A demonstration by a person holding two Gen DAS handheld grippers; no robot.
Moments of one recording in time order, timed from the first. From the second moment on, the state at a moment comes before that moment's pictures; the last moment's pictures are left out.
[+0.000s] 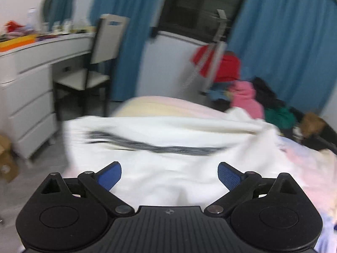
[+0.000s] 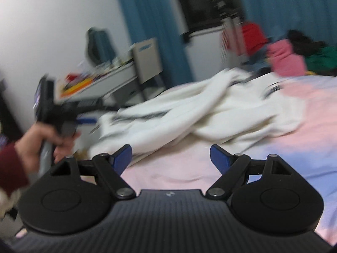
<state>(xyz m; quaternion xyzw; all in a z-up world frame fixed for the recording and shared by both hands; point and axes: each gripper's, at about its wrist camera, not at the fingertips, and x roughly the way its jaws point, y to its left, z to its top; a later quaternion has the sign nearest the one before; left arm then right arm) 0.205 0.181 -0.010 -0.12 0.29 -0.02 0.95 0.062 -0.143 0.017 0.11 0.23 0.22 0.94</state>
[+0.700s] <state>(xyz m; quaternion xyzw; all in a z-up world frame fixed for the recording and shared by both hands) 0.334 -0.059 -0.038 -0.01 0.25 -0.08 0.96 0.133 -0.249 -0.055 0.17 0.24 0.10 0.95</state>
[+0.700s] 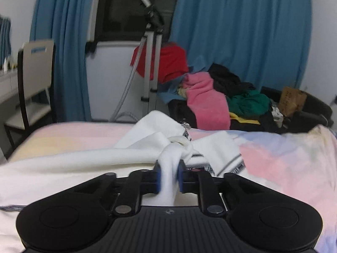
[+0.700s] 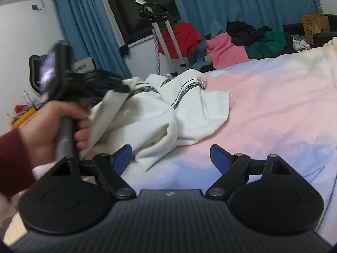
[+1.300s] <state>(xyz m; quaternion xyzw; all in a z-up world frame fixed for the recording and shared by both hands) 0.089 0.033 -0.072 -0.12 0.29 -0.13 0.94 0.084 -0.223 -0.029 0.17 0.22 0.13 0.95</state>
